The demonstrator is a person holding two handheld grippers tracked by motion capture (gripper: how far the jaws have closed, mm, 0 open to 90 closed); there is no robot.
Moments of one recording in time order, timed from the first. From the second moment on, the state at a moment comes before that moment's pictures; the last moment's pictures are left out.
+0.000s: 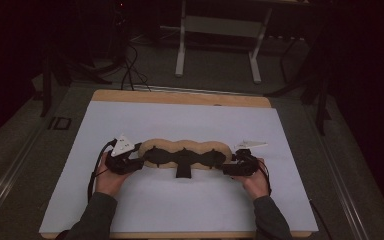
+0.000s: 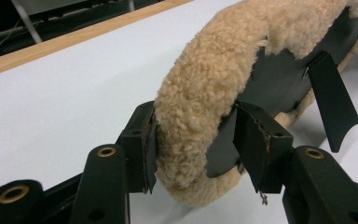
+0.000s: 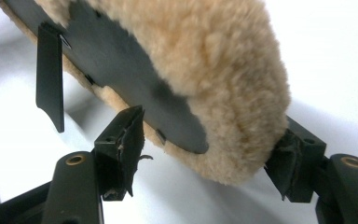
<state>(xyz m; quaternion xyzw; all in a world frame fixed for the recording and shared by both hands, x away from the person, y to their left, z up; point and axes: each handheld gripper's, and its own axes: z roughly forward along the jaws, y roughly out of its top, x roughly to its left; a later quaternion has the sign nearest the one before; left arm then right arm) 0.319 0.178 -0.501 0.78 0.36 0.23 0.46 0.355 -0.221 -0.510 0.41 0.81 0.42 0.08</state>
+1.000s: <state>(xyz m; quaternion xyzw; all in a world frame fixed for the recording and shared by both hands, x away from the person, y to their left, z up) 0.291 0.176 -0.497 0.80 0.33 0.23 0.44 0.325 -0.234 -0.504 0.41 0.80 0.43 0.09</state>
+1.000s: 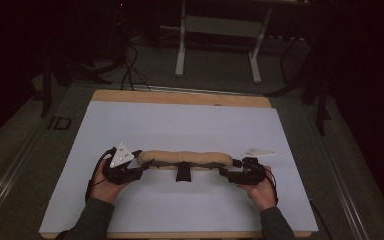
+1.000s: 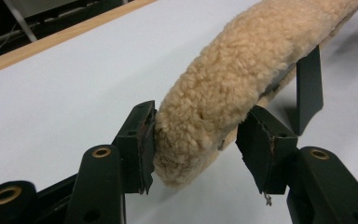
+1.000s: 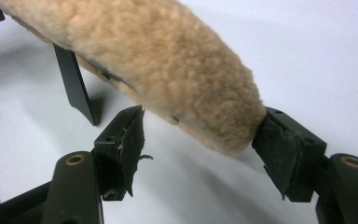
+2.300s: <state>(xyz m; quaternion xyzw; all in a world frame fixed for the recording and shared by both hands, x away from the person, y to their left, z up) 0.270 0.214 -0.481 0.73 0.39 0.22 0.51 0.311 -0.239 -0.503 0.43 0.79 0.43 0.09</state>
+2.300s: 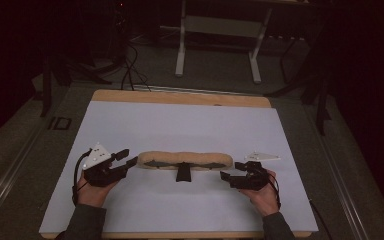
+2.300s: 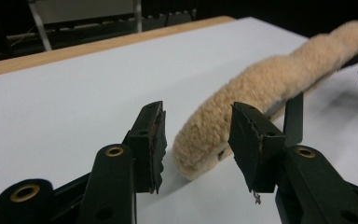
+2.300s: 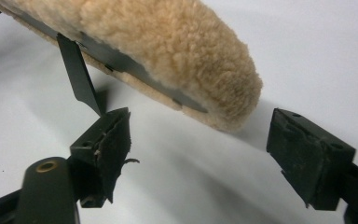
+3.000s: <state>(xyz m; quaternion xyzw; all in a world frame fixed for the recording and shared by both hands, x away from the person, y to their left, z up) 0.291 0.220 -0.482 0.73 0.43 0.23 0.49 0.297 -0.237 -0.498 0.41 0.81 0.42 0.07</state>
